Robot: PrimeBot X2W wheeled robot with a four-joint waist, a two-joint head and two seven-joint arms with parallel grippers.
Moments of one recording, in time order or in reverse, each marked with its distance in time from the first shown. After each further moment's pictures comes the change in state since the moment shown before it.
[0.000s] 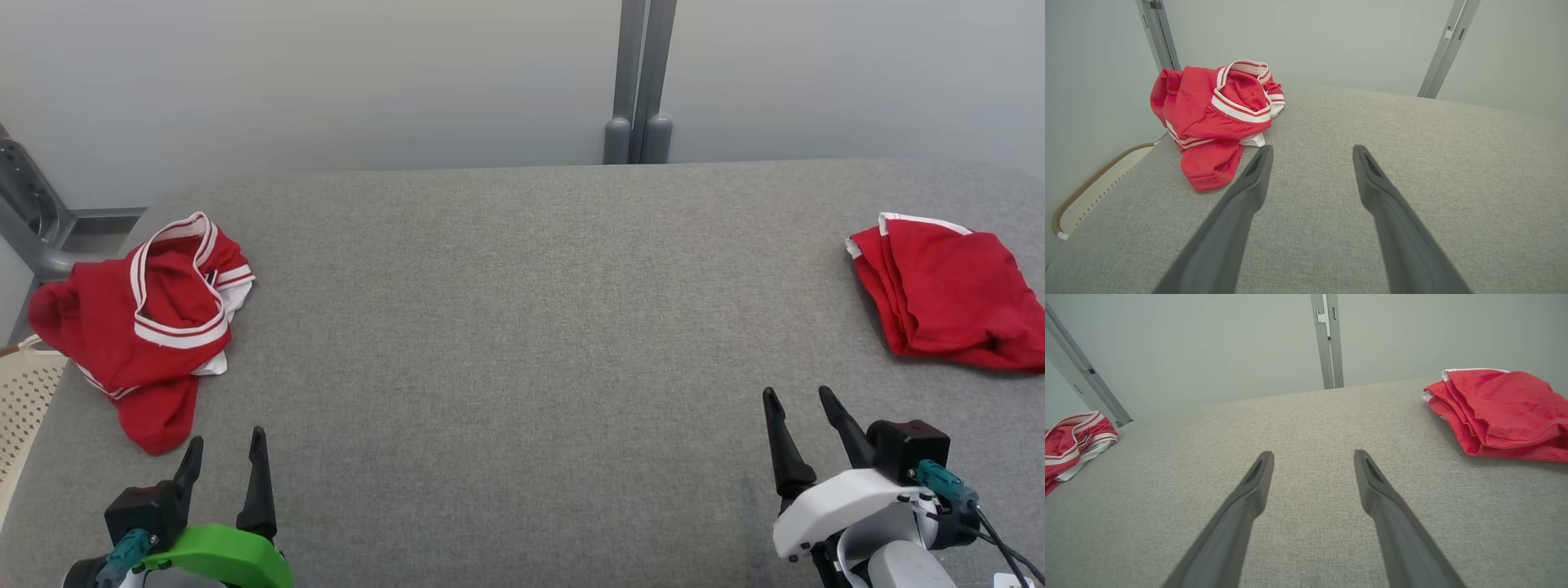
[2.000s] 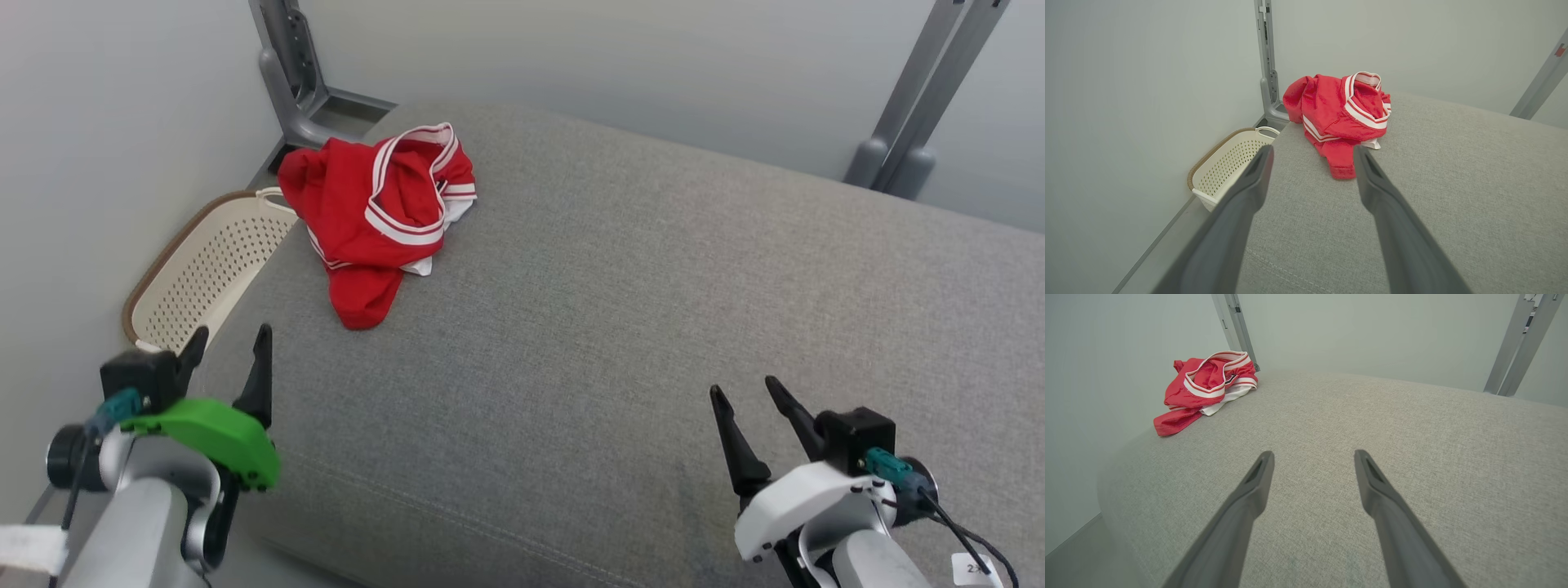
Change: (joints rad) left arm -0.202 0.061 -0.059 0.008 -0.011 -0.057 0.173; right arm 0.001 0.002 0.107 -0.035 -0.021 0.000 0.030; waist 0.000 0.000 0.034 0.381
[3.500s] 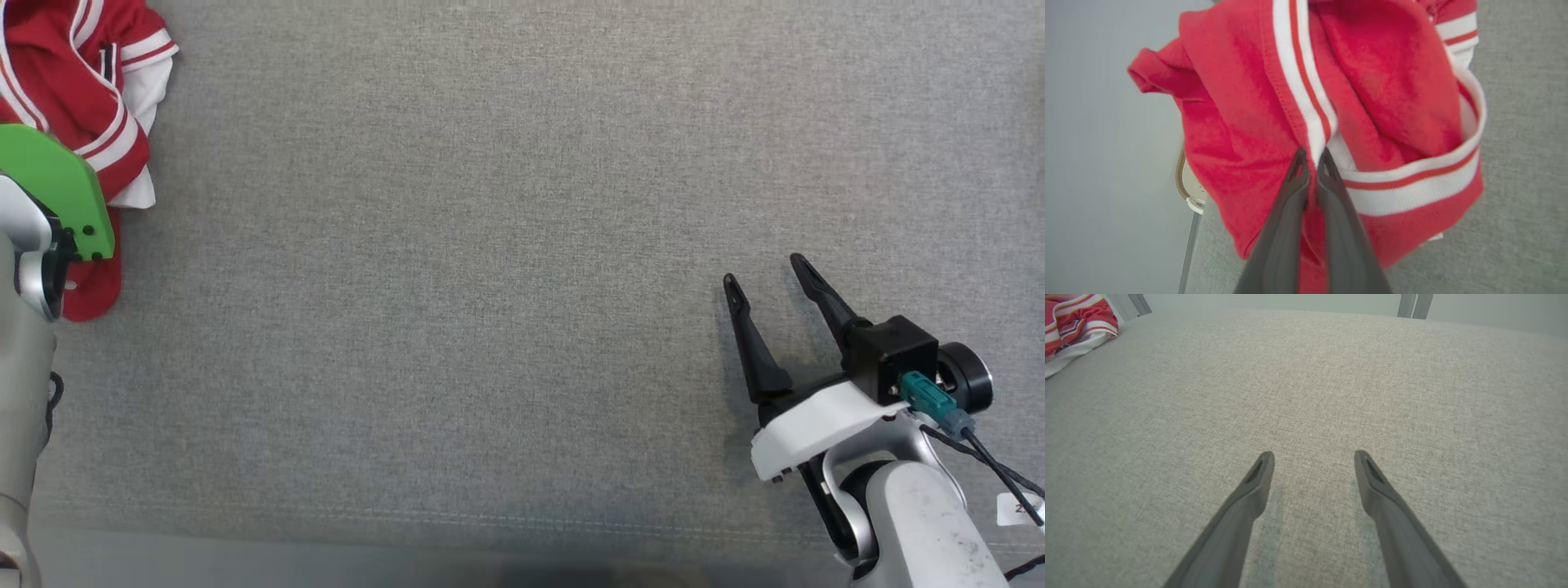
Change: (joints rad) left arm -0.734 0.106 -0.105 0.591 0.040 0.061 0.346; right arm -0.048 -0.017 -0.027 -0.405 -0.166 0.000 0.181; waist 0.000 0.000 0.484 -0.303
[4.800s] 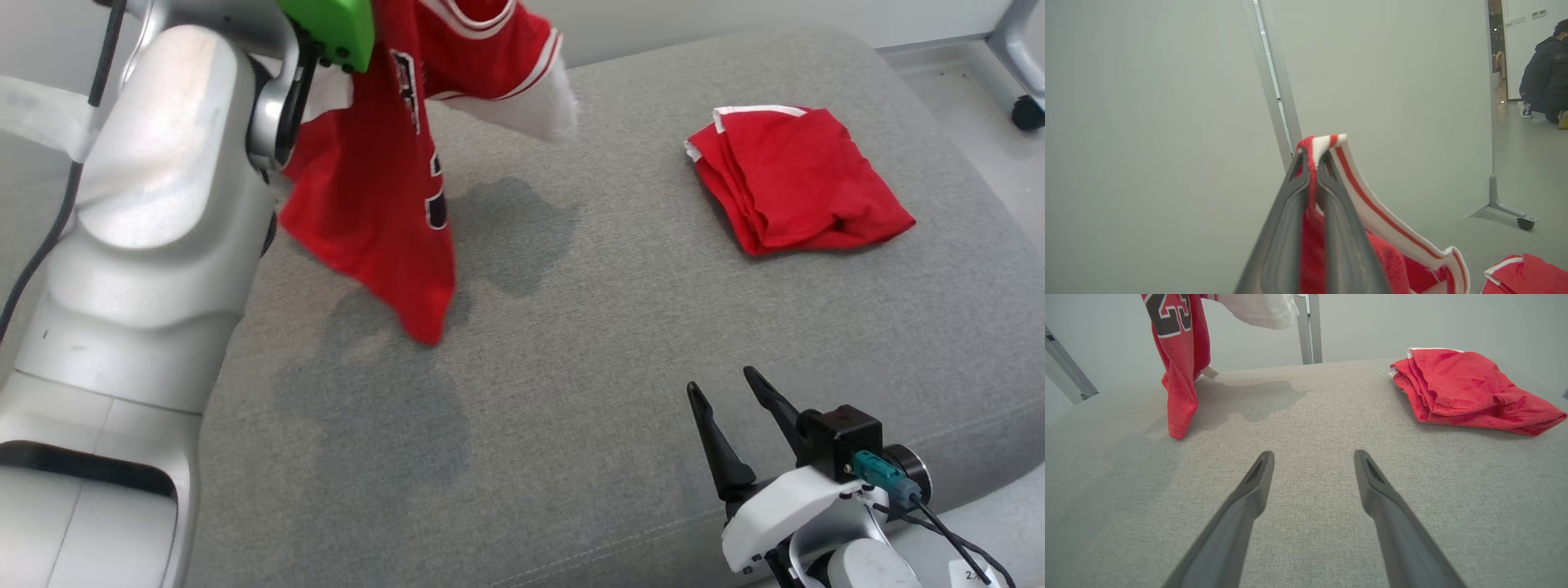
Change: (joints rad) left arm -0.162 -0.248 -0.143 -0.372 0.044 -0.022 -0.305; right arm 0.098 0.016 0.077 0.188 0.103 0.000 -0.080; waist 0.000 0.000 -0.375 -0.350
